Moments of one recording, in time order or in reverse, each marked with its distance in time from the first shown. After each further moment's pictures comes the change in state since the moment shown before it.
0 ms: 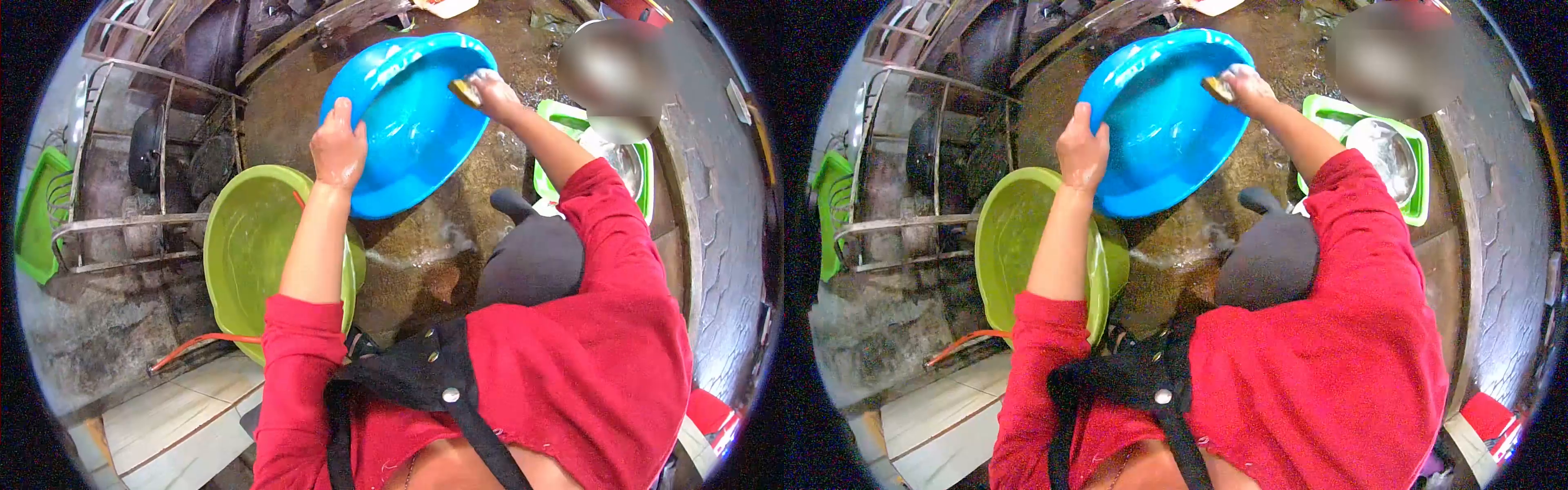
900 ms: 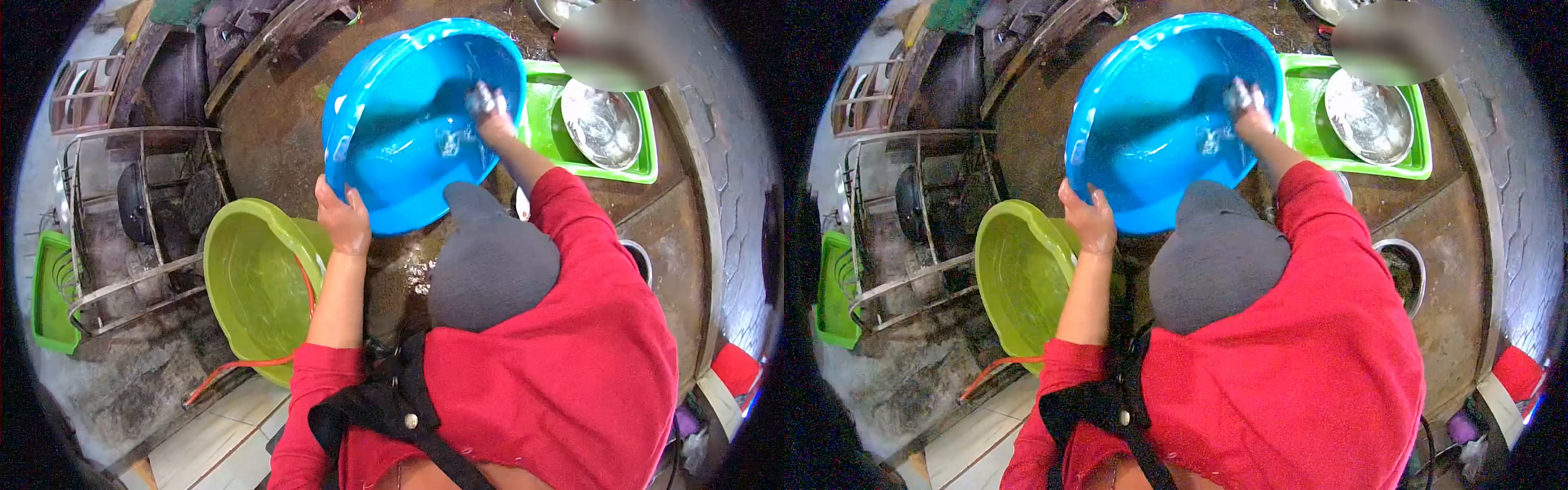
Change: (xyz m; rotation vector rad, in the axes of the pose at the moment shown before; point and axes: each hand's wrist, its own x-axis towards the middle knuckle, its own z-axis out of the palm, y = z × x) left_hand -0.094 0.048 0.046 -0.169 0.045 -0.217; right_hand -0.167 0.118 0.153 -0.821 -0.311 -0.010
